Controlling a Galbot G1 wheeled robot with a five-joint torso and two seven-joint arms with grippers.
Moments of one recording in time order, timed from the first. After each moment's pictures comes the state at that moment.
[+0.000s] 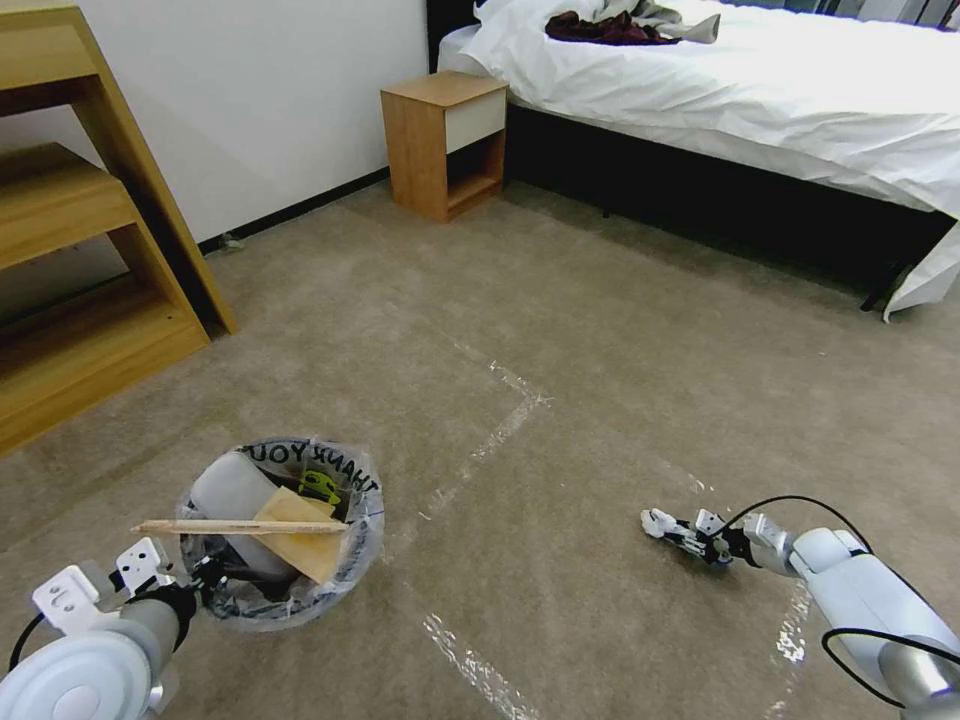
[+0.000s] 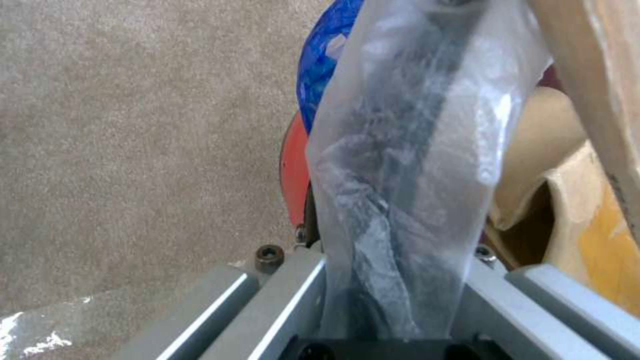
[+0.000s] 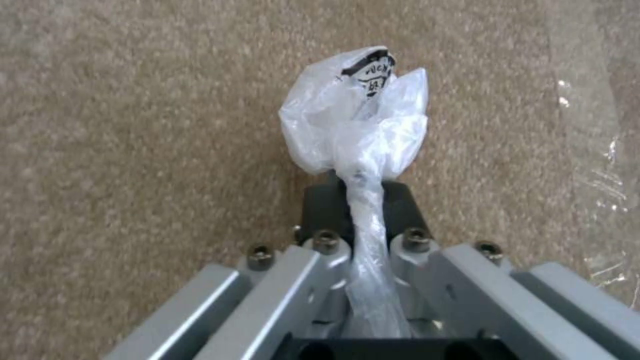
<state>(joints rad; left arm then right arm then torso) 1.65 -1.19 -0.85 -2.32 -1.37 0.63 -0.87 -0.57 0.99 0.12 0.42 -0.09 0.51 -0.79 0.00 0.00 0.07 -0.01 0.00</state>
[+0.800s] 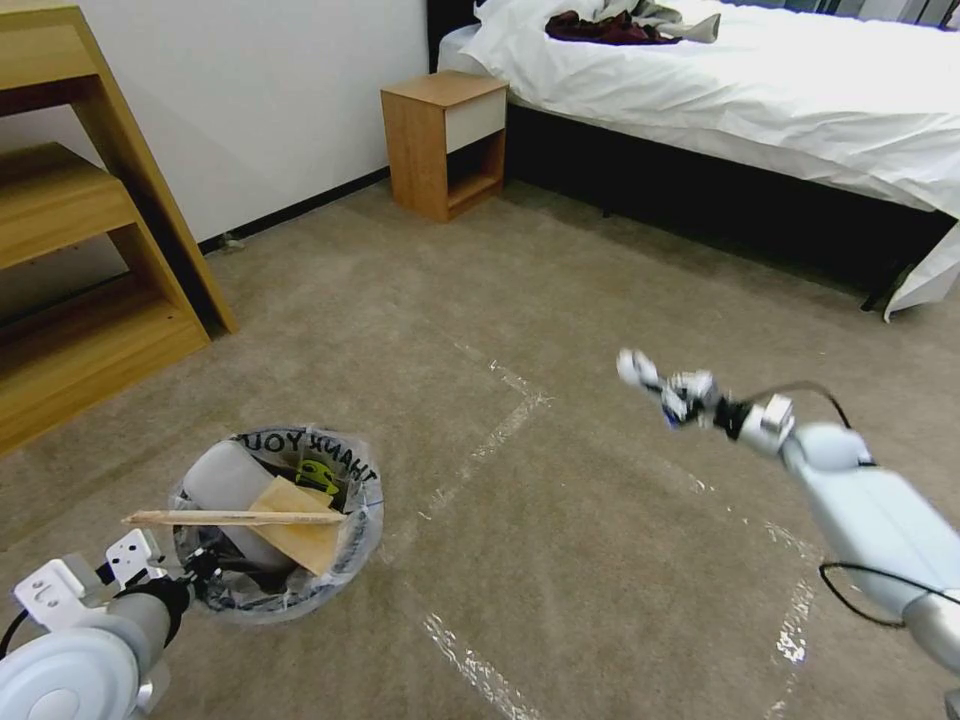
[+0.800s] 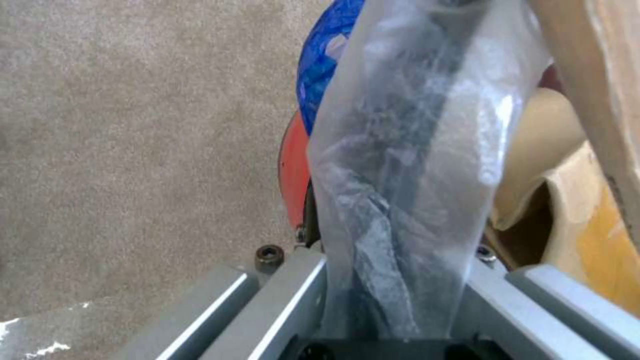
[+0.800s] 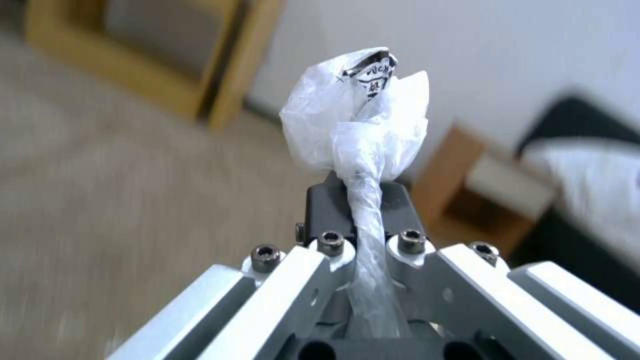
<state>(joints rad) 1.65 -1.17 -0.89 -2.37 -1.43 0.63 -0.91 -0.47 0.85 0.11 1.07 0.56 0.52 -0.86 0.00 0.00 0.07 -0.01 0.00</state>
